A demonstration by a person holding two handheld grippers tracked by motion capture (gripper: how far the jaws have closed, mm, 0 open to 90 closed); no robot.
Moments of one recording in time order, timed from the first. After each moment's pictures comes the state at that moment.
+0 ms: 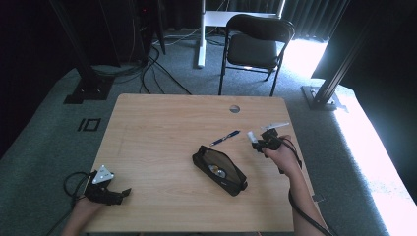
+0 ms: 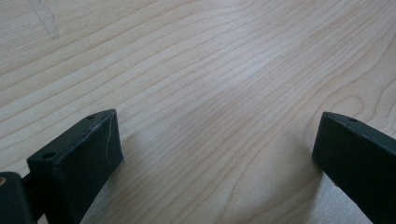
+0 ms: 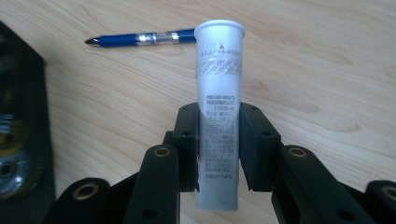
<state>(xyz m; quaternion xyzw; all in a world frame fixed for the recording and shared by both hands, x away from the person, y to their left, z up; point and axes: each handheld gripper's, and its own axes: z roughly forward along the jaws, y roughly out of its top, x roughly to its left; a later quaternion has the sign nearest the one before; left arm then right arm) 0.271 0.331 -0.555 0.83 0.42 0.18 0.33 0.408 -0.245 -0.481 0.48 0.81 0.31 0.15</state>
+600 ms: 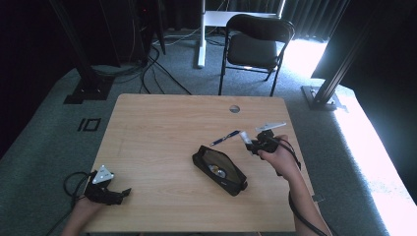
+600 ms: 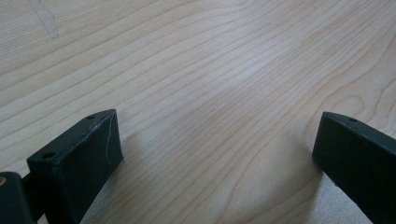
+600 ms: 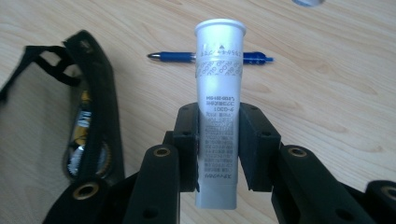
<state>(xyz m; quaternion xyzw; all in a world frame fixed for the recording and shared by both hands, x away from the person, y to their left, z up) 0.271 0.331 -0.555 0.83 0.42 0.18 0.33 0.381 -0.220 -0.449 0.44 0.82 0.33 0.14</state>
